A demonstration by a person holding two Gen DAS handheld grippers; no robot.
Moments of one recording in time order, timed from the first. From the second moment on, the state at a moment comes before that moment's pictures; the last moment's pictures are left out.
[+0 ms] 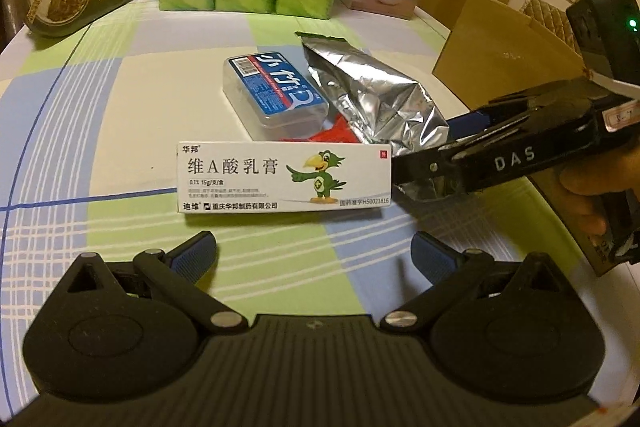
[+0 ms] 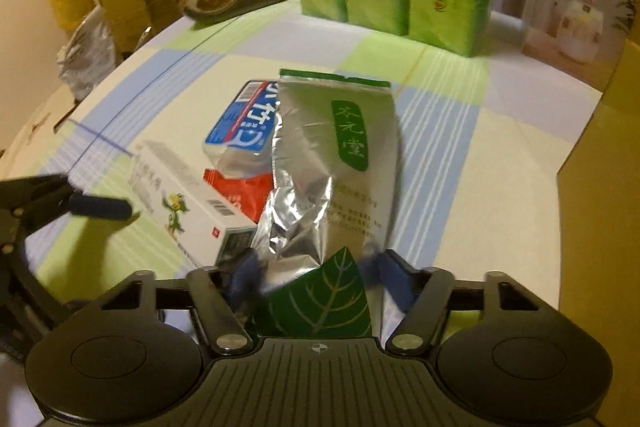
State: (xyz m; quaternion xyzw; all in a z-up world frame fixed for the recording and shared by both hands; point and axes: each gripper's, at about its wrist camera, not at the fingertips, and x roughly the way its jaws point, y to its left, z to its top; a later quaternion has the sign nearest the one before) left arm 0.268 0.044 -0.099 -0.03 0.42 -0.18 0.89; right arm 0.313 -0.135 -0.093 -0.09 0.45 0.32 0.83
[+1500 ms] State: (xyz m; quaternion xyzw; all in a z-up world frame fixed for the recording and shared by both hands) left arm 0.189 0.039 -0.076 -0.01 0.46 -0.13 0.88; right arm 0.192 -0.168 -0.086 -0.08 0.47 0.28 0.83
